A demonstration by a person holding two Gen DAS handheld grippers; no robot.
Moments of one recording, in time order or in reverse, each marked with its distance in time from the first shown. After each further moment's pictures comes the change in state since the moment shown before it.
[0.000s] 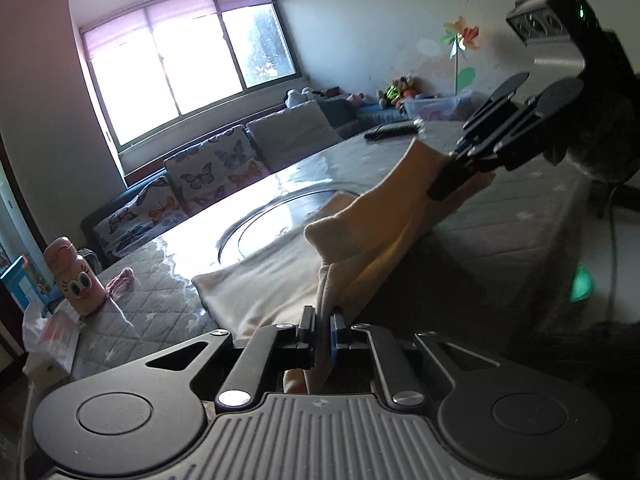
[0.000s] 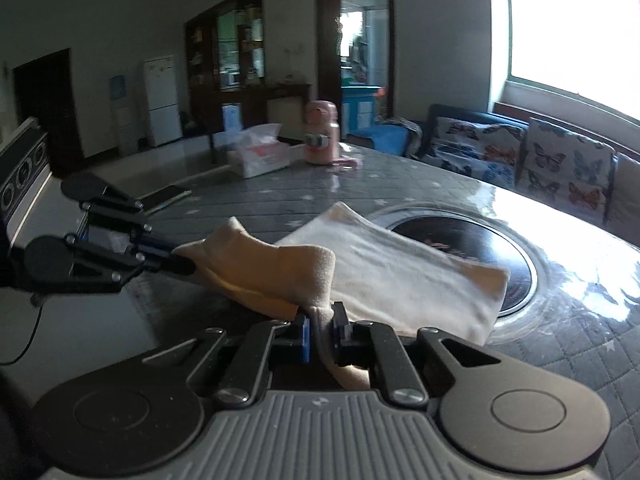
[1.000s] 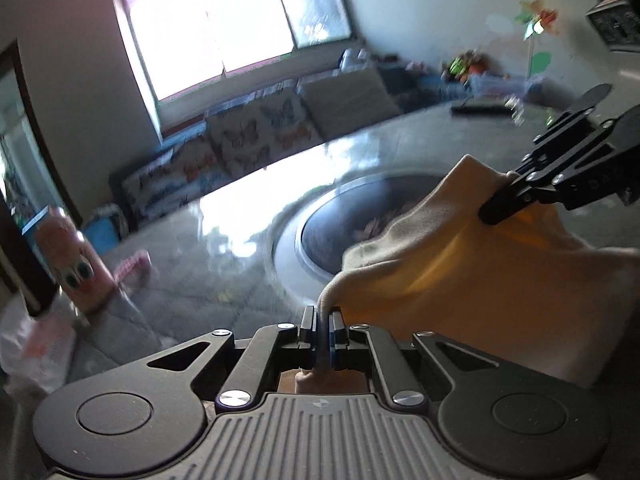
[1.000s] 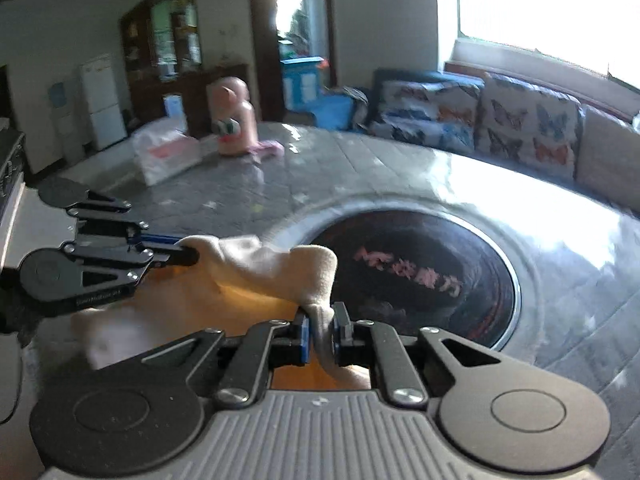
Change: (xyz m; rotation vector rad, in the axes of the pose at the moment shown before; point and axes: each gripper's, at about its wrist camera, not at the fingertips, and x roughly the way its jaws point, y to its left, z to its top) left arm 0.180 0.083 0.031 -0.116 0.155 0.116; right arm 0.136 -0.096 0.046 0.154 0.092 -0.149
